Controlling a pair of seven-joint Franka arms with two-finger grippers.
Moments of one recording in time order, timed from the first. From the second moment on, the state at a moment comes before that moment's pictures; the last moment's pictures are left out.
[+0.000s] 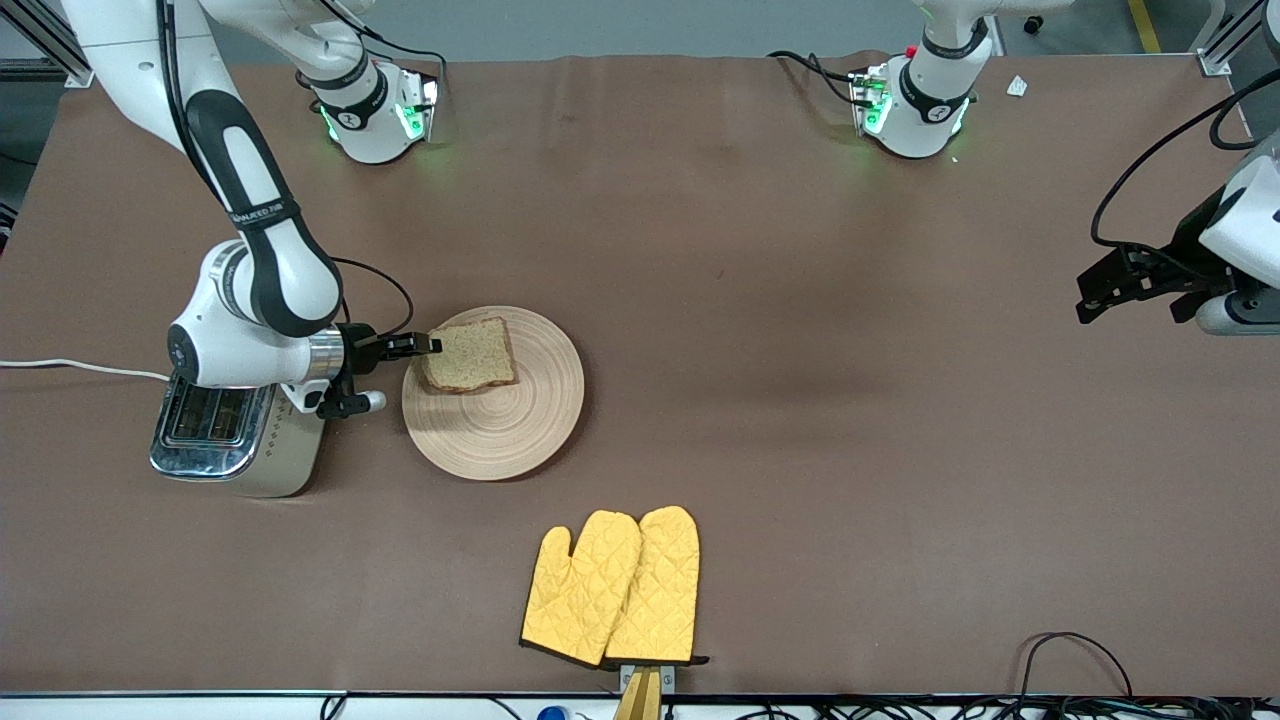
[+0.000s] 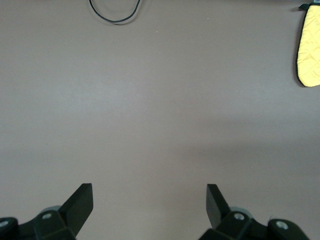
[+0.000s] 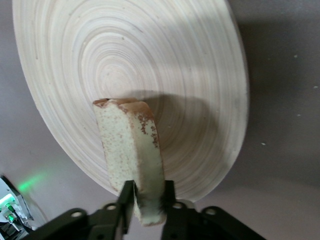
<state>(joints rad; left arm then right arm) -0.04 0.08 -0.05 -1.49 0.02 1.66 -0.08 0.13 0.40 -0.01 -2.04 0.64 2.02 -0.35</state>
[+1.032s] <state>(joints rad) -0.05 0.09 -0.07 -1.54 -0.12 1.64 -0.08 0.16 0.35 -0.01 -1.78 0.32 1.82 -0.12</state>
